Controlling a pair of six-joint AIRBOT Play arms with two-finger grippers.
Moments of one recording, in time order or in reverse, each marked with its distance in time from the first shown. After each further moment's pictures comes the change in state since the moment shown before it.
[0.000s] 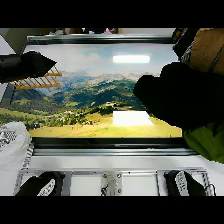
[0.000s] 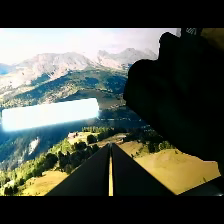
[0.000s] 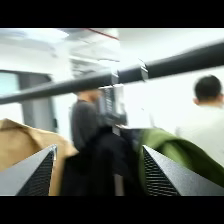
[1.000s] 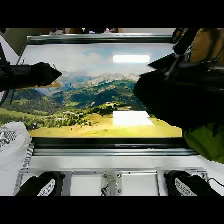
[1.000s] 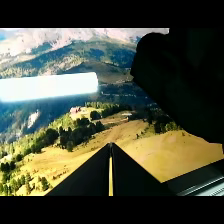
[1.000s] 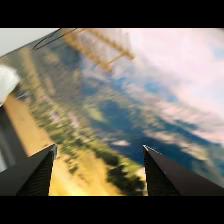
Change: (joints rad) left arm 0.000 0.002 -0.116 0.000 -0.010 0.001; right arm 0.810 -0.313 -0.003 -0.576 1.323 0.738
